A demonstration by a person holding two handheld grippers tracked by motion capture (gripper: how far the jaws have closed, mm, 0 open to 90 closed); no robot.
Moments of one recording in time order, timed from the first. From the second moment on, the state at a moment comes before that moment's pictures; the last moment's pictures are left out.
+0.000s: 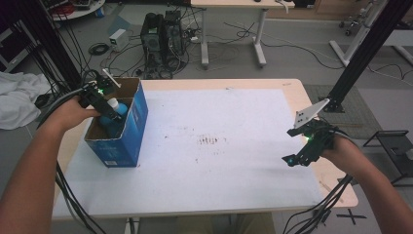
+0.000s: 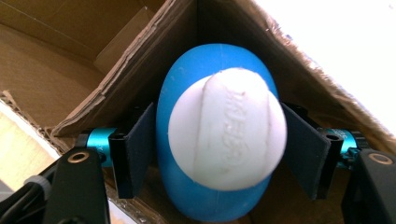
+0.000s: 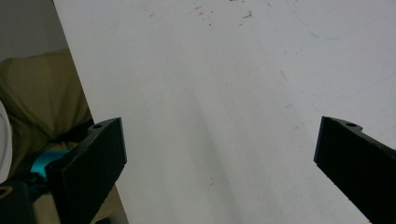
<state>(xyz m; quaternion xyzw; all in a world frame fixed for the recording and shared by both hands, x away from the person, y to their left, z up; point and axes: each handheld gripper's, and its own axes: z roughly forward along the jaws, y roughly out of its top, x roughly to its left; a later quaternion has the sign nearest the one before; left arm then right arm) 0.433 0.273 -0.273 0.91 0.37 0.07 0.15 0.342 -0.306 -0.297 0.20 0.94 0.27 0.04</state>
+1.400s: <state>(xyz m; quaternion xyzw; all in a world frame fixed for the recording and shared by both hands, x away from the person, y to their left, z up) 0.384 0.229 -0.201 0.92 0.32 0.13 0.18 0.331 -0.312 -0.291 0.20 0.94 0.29 0.05</state>
